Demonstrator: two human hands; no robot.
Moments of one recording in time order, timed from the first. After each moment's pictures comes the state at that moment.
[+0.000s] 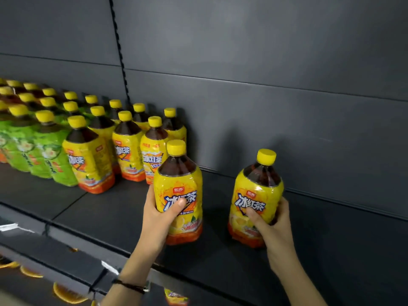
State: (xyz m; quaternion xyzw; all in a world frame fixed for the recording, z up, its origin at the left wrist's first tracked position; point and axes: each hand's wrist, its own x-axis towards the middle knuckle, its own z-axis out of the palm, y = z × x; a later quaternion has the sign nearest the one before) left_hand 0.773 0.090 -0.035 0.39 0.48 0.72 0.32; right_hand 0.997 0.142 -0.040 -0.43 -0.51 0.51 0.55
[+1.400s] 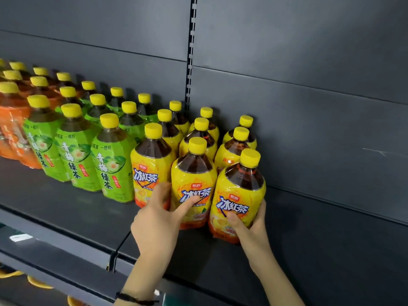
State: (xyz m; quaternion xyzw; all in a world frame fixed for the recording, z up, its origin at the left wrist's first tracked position) left_hand 0.568 0.093 -0.042 0.41 0.76 0.51 -0.05; right_hand 0.745 0.145 -0.060 -0.40 -0.56 0.53 0.49
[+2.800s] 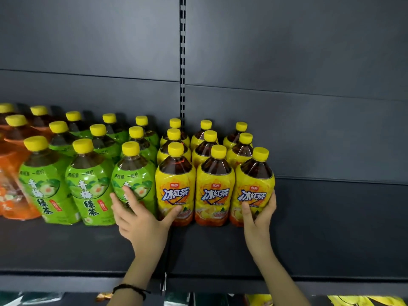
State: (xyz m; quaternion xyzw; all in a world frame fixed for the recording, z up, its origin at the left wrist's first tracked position) left_hand 0.448 0.115 -0.068 0.47 0.74 0.47 0.00; right_hand 0.670 0.123 -0.077 -0.51 -0.49 0.28 0.65
